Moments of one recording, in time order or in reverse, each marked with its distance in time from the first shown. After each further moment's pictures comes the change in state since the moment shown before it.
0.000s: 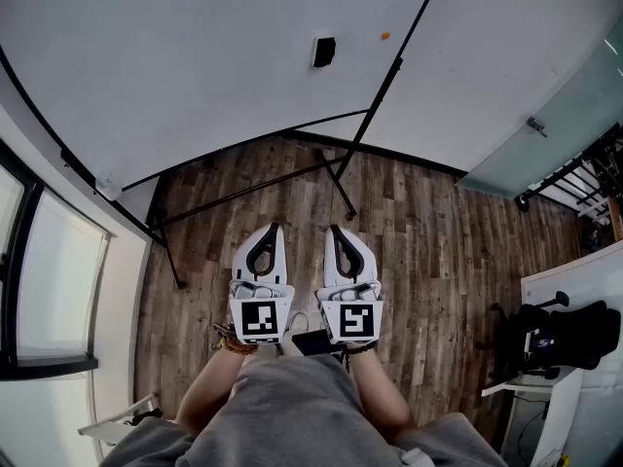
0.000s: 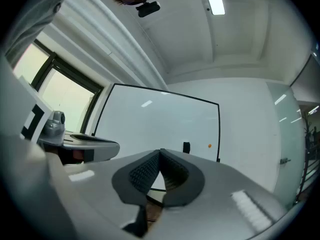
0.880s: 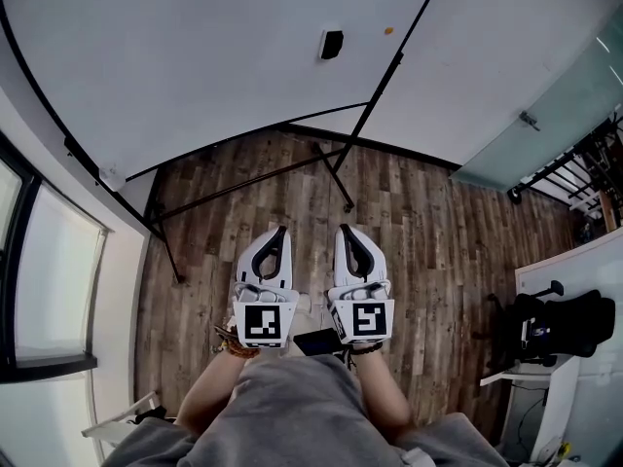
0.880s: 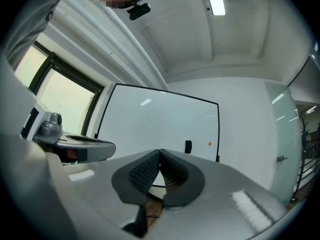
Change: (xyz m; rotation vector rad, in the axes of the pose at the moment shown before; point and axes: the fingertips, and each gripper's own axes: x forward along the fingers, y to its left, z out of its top) left arm -0.055 0.012 0.003 -0.065 0.020 -0.075; right arm -0.029 0.039 0.006 0.018 0.028 -0.017
